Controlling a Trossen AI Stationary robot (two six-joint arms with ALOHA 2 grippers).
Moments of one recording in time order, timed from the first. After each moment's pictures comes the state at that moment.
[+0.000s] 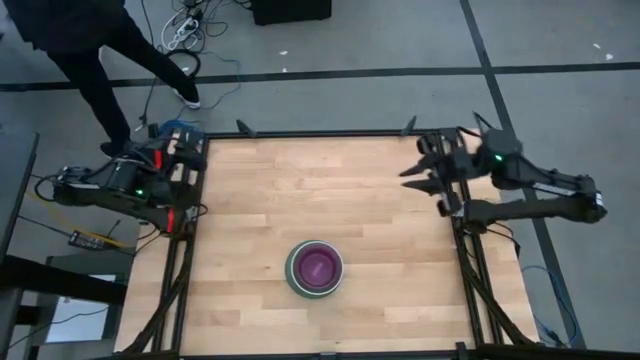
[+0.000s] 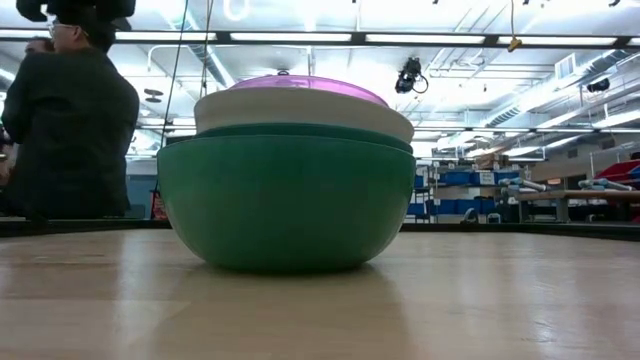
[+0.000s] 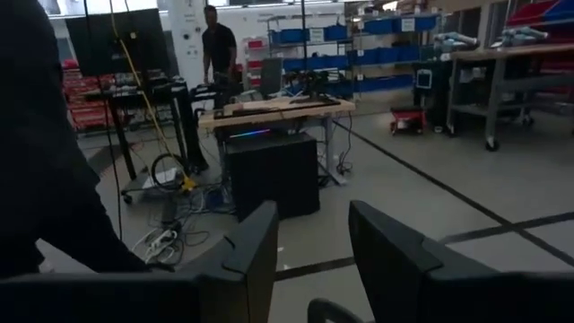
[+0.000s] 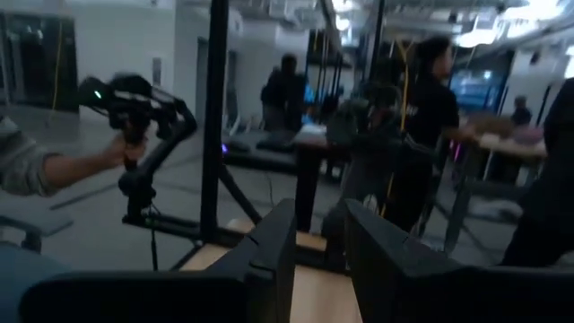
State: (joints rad) left arm -0.17 0.67 0.97 -1.46 -1.57 -1.13; right arm -0.20 0.68 0.81 0.03 -0.44 -0.07
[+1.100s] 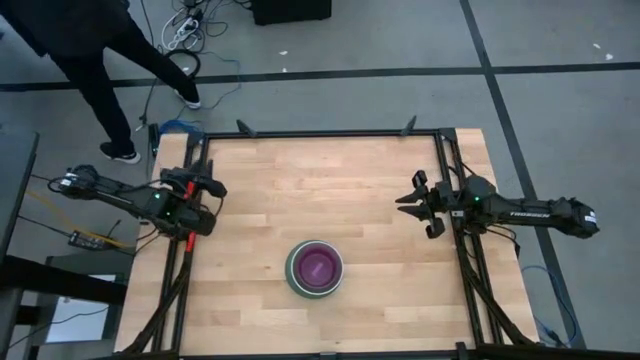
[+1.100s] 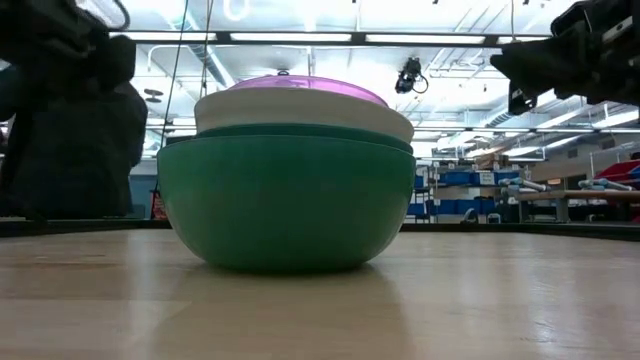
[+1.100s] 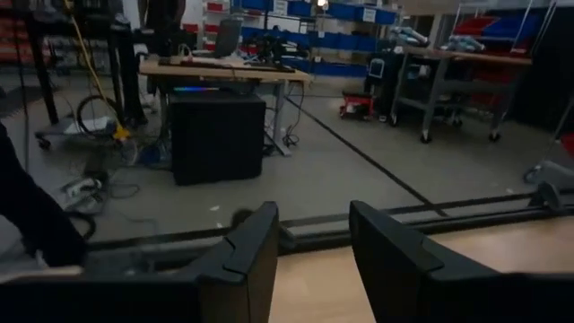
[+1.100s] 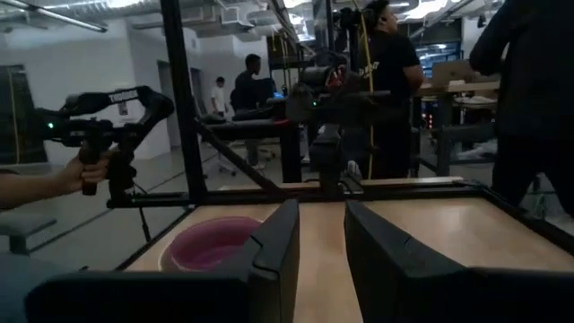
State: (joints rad) left arm -0.30 0.61 0.48 -1.18 -1.51 -1.46; right arm -0.21 0.29 0.01 0.47 -0.32 0.12
